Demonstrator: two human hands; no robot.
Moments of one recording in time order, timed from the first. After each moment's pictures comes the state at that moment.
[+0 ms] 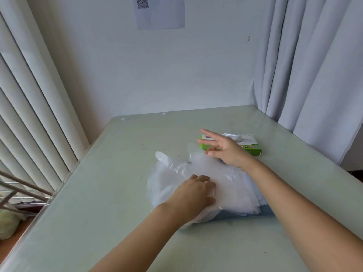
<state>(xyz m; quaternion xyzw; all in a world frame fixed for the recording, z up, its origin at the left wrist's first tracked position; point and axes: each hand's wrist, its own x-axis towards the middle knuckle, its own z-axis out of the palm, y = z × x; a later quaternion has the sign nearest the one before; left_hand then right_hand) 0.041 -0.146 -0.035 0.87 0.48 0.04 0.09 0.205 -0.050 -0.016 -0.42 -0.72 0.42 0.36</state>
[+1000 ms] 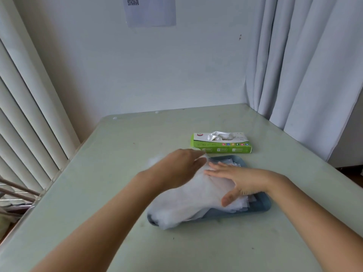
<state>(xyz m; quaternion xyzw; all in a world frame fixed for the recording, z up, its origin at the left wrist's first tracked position) 0.043 -0.136 0.033 0.85 0.50 0.10 0.10 0.261 -0.097 -0.035 -0.45 -0.86 0.24 -0.06</state>
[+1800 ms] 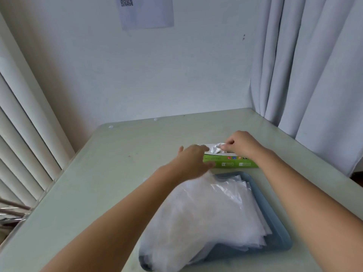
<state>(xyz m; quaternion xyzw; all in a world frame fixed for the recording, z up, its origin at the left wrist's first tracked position) 0.075 -0.041 0.020 0.83 0.54 0.11 0.13 0.261 0.024 0.001 -0.66 -0.71 0.15 0.20</state>
